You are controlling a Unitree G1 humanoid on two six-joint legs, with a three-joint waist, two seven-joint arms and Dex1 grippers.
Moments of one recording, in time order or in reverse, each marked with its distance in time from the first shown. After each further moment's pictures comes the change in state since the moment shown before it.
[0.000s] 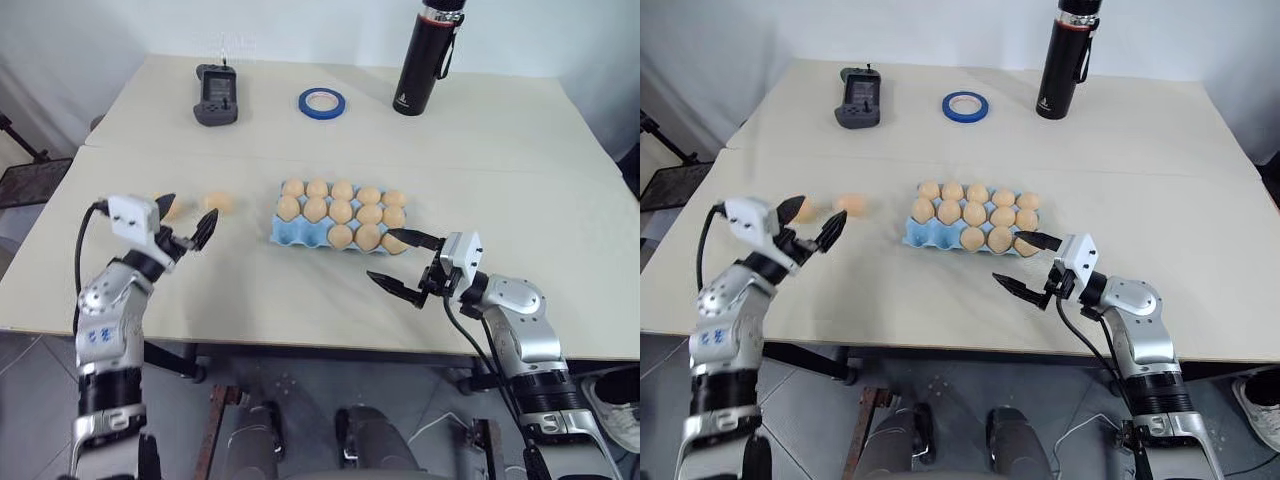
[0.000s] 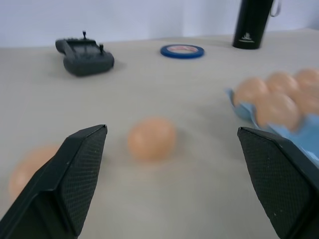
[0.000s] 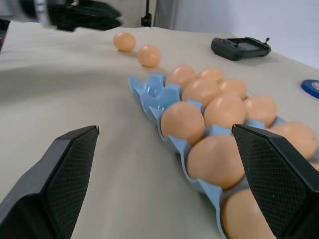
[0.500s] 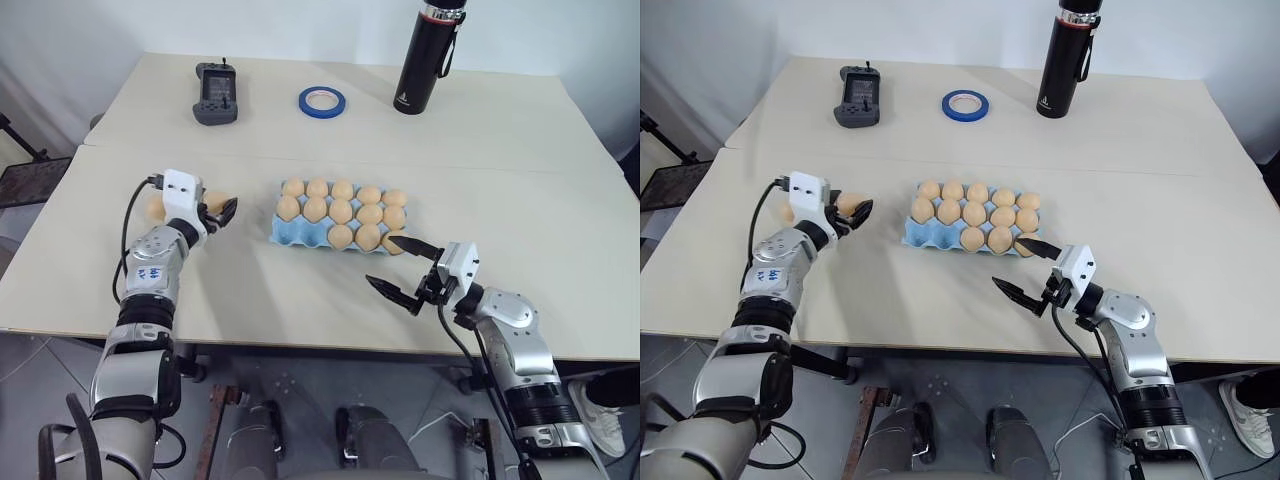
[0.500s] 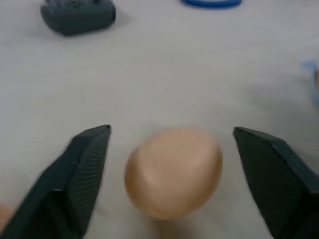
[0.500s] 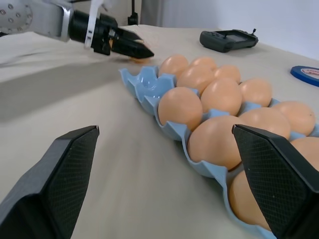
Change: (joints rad) left arm -0.370 -0.017 -0.119 0.678 0.152 -0.149 0.067; right arm 0.061 0.044 0.002 -0.032 -0.013 -0.025 -0.079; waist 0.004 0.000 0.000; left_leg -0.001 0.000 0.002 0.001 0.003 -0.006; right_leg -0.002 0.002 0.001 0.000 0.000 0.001
